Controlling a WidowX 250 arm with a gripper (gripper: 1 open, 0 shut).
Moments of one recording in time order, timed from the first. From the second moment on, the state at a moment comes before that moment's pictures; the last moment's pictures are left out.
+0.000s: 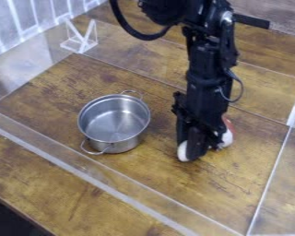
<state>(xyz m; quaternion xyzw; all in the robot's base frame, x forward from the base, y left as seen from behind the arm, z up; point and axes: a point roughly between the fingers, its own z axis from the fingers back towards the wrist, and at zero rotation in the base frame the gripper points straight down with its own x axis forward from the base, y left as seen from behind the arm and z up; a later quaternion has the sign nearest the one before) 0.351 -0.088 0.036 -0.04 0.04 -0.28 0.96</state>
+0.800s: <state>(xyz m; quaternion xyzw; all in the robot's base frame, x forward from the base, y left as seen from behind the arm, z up) 0.359 -0.080 0.028 -0.06 0.02 -0.28 0.96</state>
